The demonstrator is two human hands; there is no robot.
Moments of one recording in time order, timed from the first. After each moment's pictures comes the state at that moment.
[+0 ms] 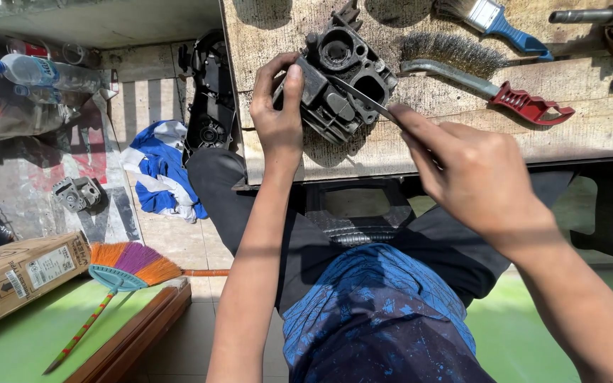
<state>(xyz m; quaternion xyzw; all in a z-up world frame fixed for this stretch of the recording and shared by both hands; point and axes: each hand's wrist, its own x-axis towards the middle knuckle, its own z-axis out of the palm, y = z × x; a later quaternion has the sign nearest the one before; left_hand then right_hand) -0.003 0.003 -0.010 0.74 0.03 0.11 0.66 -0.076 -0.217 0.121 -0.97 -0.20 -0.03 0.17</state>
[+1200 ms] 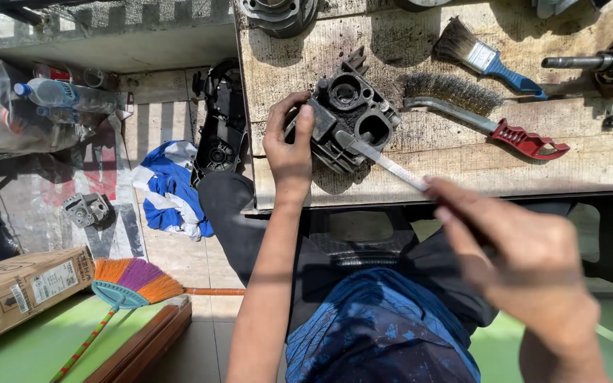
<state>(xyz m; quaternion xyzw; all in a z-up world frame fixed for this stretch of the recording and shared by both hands) -0.002 0.005 -0.011 0.72 0.05 0.10 0.68 -0.101 -0.215 0.171 -0.92 -0.17 -0.02 0.36</state>
